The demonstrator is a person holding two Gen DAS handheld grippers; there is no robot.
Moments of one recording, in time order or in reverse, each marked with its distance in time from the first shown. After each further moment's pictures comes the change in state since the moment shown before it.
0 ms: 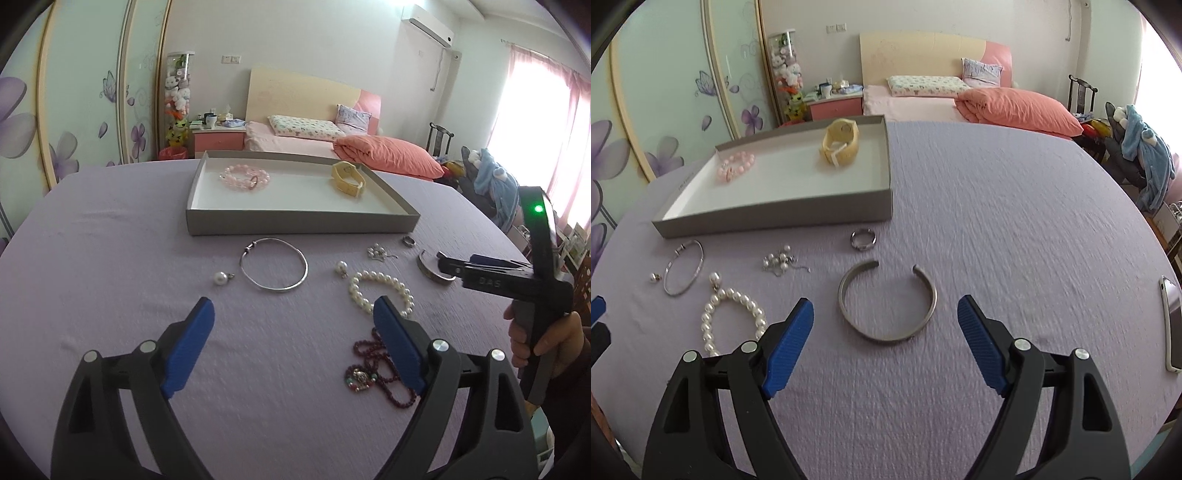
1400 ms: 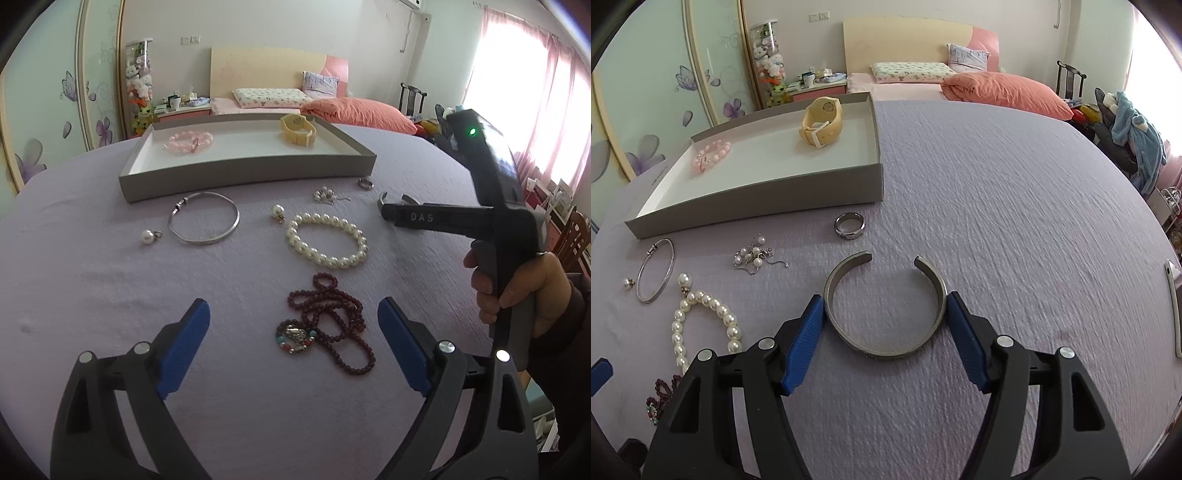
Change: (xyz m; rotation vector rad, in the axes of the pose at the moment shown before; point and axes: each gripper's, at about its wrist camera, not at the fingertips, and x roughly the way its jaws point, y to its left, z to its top) left arm 0.028 -0.047 -0.032 0.109 0.130 -0.069; right arm 0.024 -0.003 -0.003 0.045 0.044 -0.046
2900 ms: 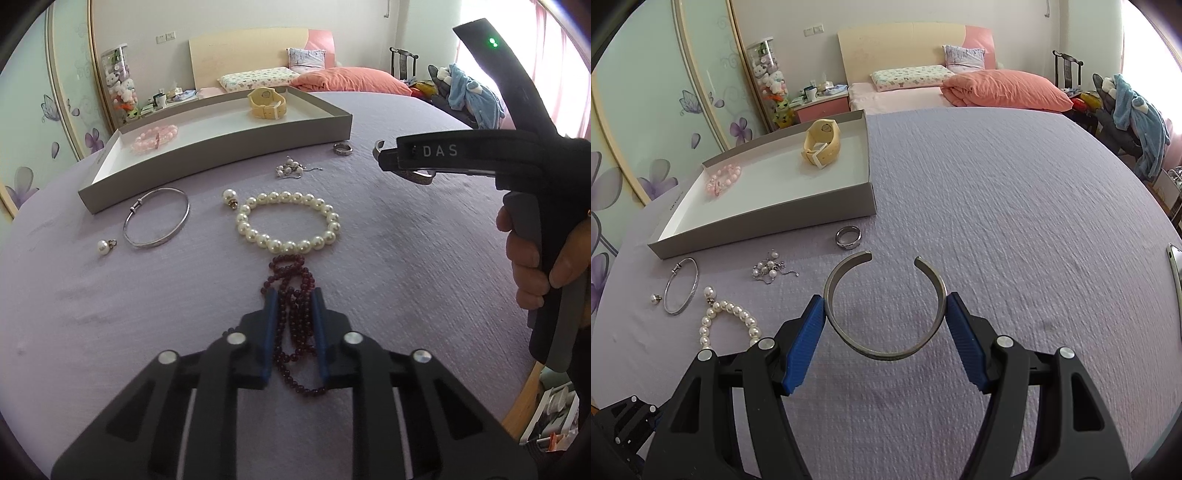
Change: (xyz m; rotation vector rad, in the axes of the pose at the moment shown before) left arm 0.039 -0.043 0.004 0.119 0.090 0.057; right arm -0.020 -0.021 0.001 0.063 -0.024 0.070
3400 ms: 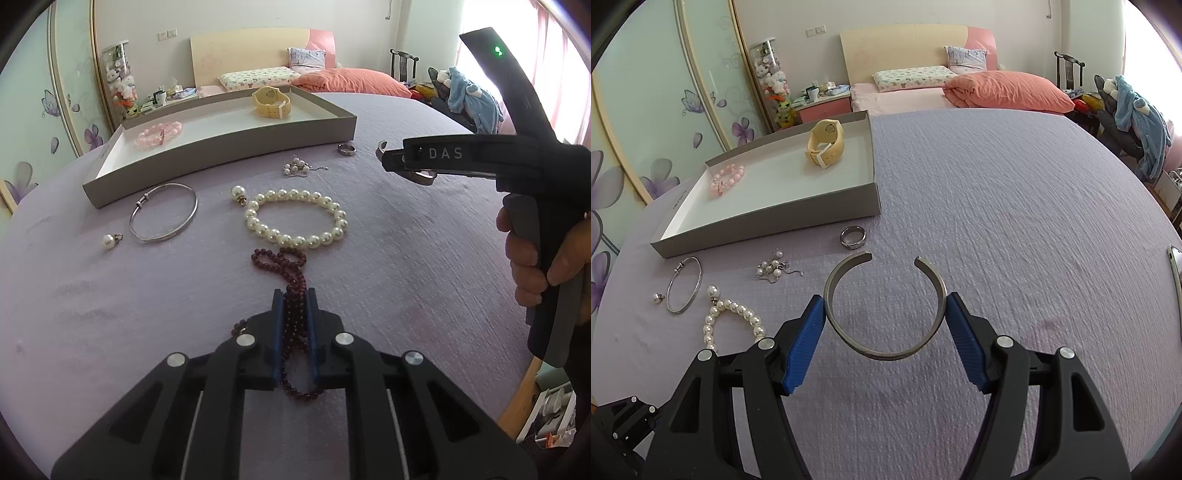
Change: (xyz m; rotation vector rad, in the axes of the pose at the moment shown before) left arm -0.005 0.009 -0.002 -0.013 -0.006 -0.013; right arm -0.005 0.002 -0.002 -0.003 -0.003 0.006
